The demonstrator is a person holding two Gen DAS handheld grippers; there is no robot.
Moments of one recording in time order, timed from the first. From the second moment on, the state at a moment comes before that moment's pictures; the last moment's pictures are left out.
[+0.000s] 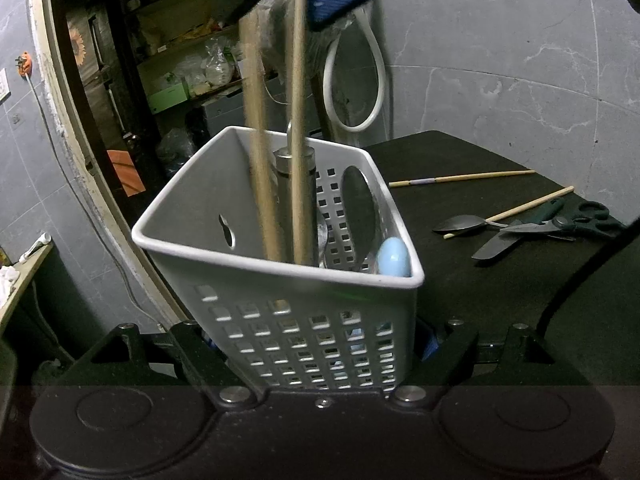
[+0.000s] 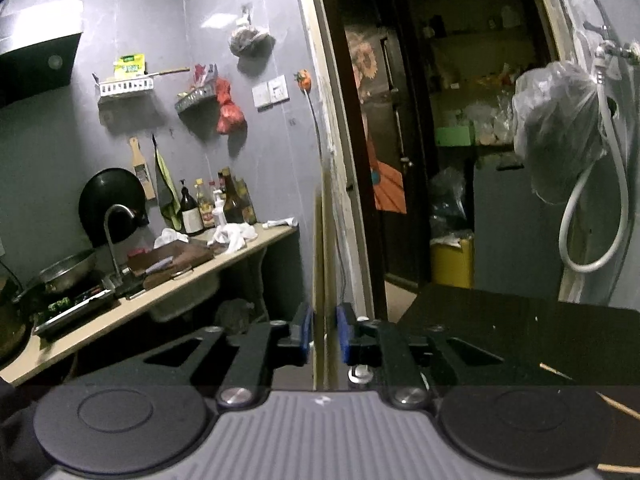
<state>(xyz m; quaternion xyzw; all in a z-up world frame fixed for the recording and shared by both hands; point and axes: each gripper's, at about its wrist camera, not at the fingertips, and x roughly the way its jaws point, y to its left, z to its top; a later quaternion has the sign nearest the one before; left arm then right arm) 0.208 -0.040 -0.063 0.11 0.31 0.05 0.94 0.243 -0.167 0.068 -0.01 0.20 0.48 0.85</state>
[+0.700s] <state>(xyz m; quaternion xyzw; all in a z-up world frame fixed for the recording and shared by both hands) 0.213 -0.041 -0.063 0.11 0.31 0.05 0.94 0.249 -0.223 0.083 0.03 0.16 0.37 0.92</state>
